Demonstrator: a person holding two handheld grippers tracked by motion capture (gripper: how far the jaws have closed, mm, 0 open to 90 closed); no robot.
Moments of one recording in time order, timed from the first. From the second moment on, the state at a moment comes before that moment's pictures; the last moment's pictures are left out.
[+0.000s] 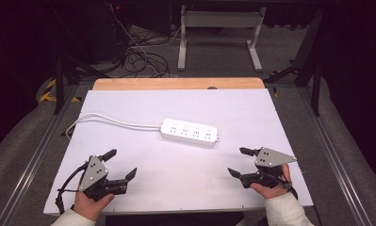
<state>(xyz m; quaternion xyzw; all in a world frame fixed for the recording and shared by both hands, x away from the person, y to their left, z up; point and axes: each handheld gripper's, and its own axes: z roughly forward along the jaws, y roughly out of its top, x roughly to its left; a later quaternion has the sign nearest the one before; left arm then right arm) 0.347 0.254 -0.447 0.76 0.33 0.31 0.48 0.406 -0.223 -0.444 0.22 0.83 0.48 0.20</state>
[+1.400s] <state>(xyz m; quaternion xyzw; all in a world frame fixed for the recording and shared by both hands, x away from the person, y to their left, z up) 0.352 0.255 -0.445 0.76 0.33 0.31 0.46 0.470 -0.168 -0.391 0.23 0.85 0.45 0.17</state>
